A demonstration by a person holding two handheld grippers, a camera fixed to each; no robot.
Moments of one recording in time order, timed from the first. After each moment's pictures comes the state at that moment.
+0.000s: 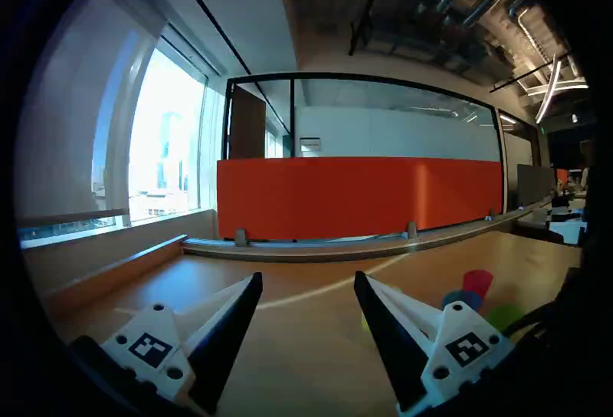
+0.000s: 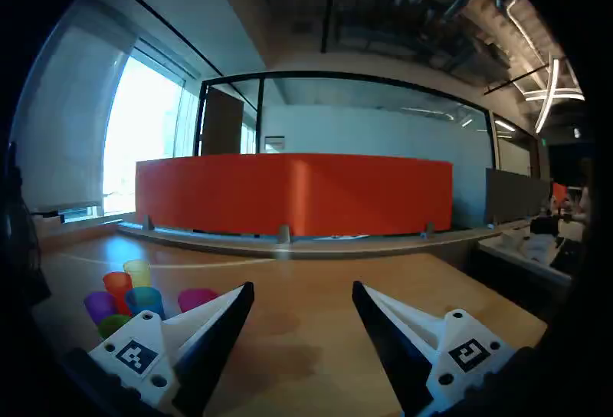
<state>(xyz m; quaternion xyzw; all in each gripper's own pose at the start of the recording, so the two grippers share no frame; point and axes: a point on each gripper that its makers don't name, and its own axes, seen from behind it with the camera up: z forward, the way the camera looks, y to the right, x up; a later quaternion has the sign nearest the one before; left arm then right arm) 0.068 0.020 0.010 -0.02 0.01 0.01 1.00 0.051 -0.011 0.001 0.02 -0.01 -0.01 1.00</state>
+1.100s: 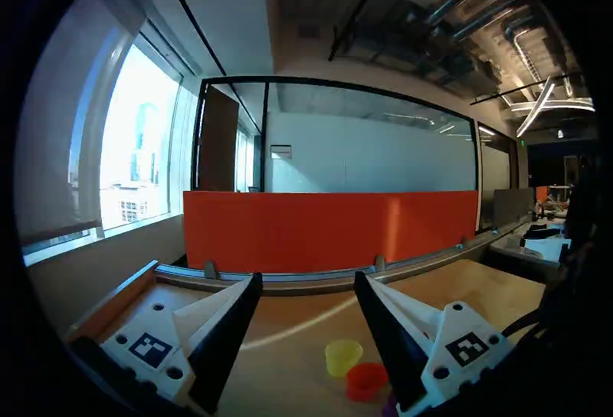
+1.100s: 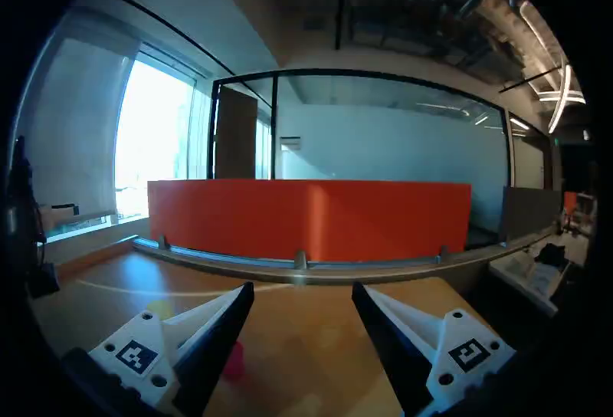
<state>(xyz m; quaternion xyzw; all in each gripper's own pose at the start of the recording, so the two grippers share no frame) 0.204 0.054 0.038 -0.10 0.00 0.00 1.00 0.170 -0.032 0.020 0.06 -0.03 -0.01 1.00</state>
